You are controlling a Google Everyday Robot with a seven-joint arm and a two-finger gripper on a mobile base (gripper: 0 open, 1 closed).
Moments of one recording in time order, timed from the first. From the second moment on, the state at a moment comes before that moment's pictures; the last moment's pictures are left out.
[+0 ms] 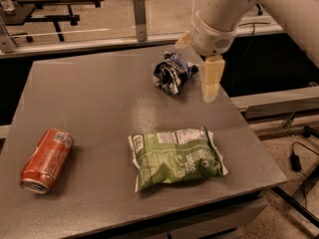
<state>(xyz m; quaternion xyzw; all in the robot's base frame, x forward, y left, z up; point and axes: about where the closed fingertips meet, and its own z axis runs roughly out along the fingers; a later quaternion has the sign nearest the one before) 0.596 -0.095 0.916 -0.81 0.56 -0.02 0.15</state>
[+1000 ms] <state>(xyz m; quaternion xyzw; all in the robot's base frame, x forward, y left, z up) 0.656 -0.058 0.879 -0.88 0.46 -0.04 0.15</state>
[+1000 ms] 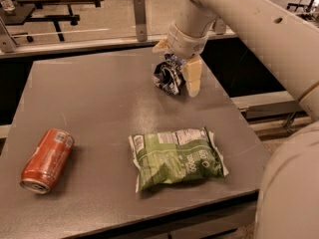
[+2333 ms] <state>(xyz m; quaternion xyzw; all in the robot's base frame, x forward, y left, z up) 0.641 -0.028 0.888 -0.90 0.41 -0.04 0.15</state>
